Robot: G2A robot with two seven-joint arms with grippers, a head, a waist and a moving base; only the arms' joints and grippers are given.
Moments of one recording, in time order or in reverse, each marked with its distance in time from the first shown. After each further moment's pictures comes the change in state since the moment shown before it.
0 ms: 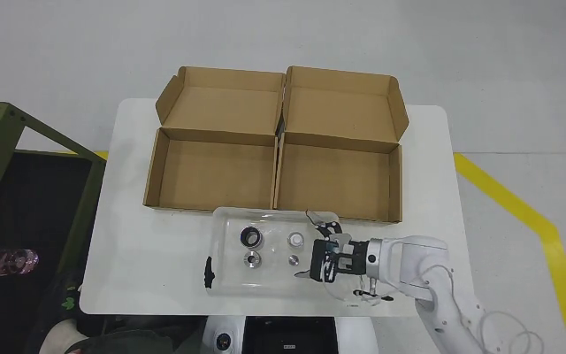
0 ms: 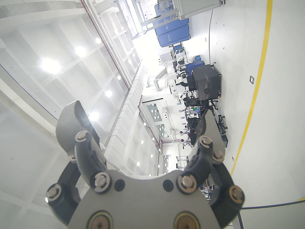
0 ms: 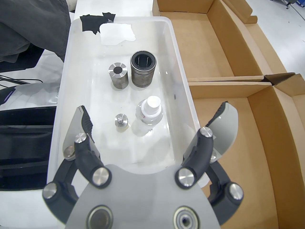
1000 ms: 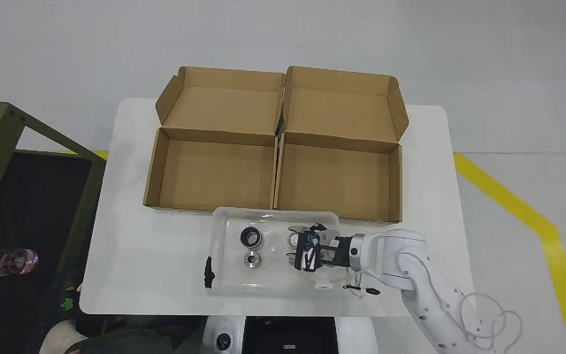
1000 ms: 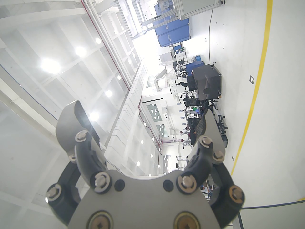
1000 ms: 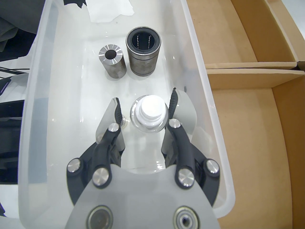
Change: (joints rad) left arm 0.000 0.000 0.000 0.000 0.000 0.000 0.000; right arm 0.103 0.008 -0.127 0.112 0.011 0.090 0.092
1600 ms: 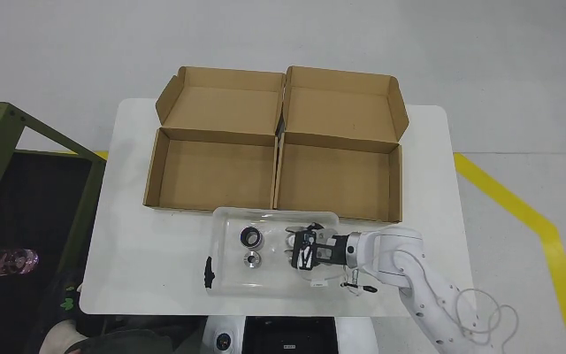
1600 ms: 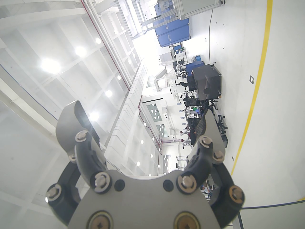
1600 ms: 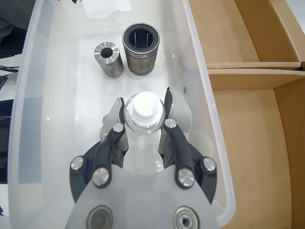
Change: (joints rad) left arm 0.000 0.000 0.000 0.000 0.000 0.000 0.000; right arm 0.029 0.008 -0.033 0.015 0.007 0.005 -0.014
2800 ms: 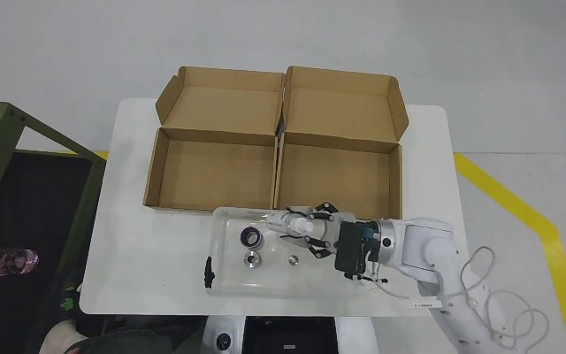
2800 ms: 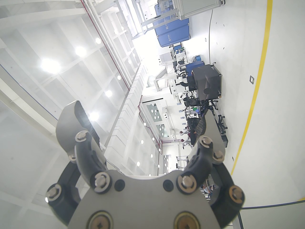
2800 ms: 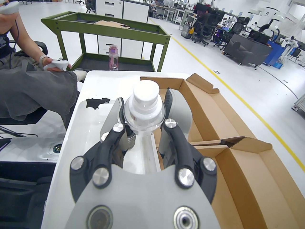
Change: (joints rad) left arm 0.000 0.000 0.000 0.000 0.000 0.000 0.000; right arm -0.003 0.032 0.130 -0.101 0.082 -0.025 -0.506
